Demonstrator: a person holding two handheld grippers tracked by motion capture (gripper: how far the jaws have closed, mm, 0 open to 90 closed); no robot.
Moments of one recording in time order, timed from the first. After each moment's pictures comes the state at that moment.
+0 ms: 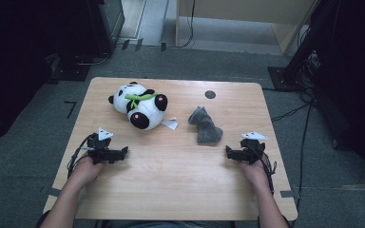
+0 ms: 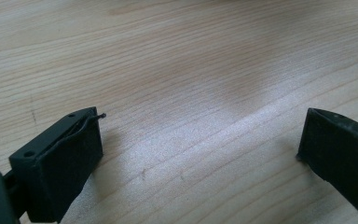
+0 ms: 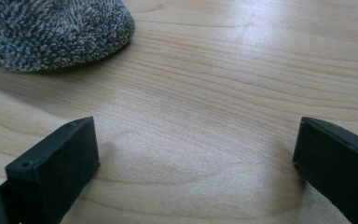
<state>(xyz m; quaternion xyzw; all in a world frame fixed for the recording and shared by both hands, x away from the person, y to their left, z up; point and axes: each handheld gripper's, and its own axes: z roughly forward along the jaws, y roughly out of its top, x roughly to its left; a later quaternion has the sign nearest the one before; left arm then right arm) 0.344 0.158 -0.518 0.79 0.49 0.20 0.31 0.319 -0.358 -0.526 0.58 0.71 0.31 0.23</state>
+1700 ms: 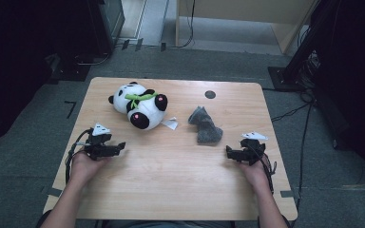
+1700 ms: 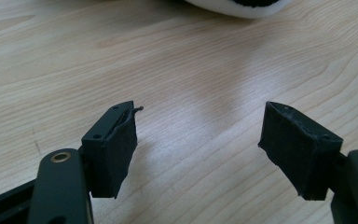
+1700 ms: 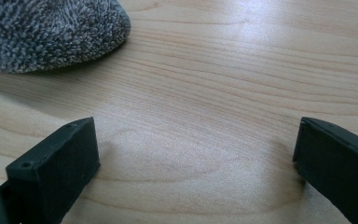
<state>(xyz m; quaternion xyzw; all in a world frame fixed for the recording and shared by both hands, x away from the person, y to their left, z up) 0.349 0.166 -0.495 0.81 0.45 0.16 0.34 0.318 -0.357 -0.525 0.59 0.71 0.30 0.23</state>
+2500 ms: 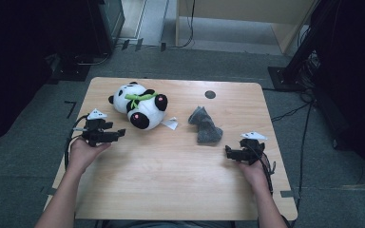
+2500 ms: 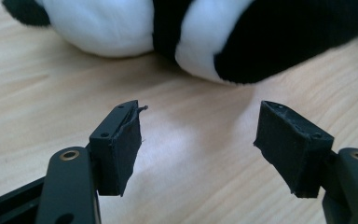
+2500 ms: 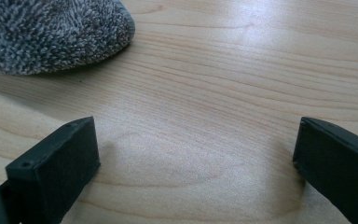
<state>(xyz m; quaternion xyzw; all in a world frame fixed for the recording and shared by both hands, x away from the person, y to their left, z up) 0.382 0.168 -0.458 0.80 0.45 0.13 0.38 0.319 -0.356 -0.526 0.59 0.71 0.31 0.23</state>
